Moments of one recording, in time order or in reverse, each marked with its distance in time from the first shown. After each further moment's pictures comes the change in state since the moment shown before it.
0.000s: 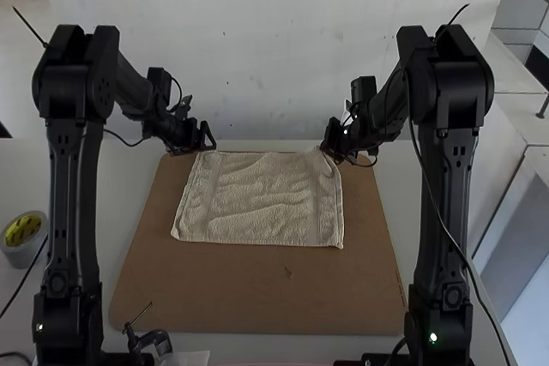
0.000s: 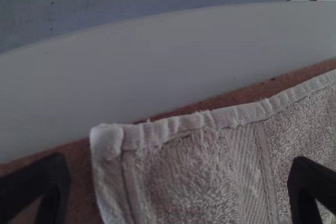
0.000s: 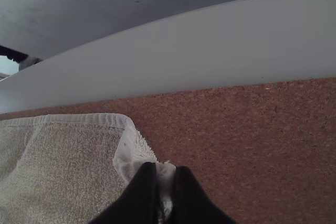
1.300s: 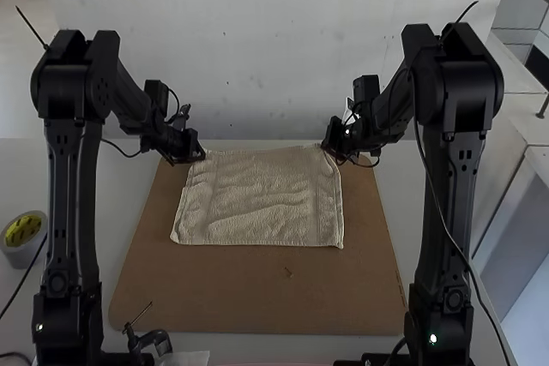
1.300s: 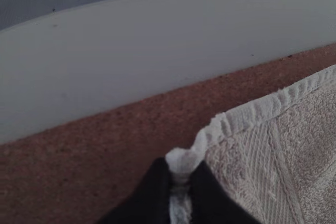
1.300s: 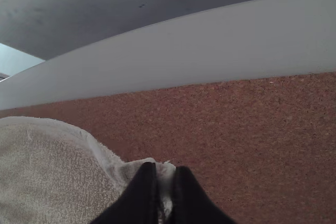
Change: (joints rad) left arm 0.021 -0.003 -0.114 0.164 0.005 0.034; right arm 0.000 -0.062 -0.062 0.030 0.000 -0.008
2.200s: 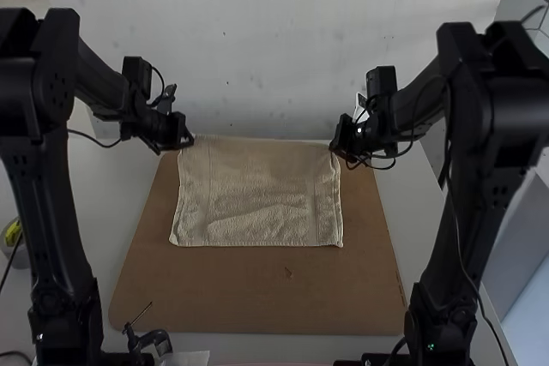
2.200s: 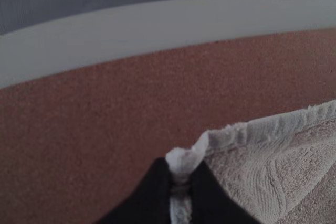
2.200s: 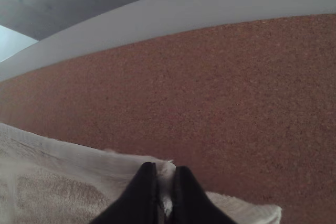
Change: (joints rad) left arm 0.010 -0.391 -0.277 -0.071 -0.043 -0.018; right arm -0.021 -0.333 -0.198 -0.174 -0.003 -0.034
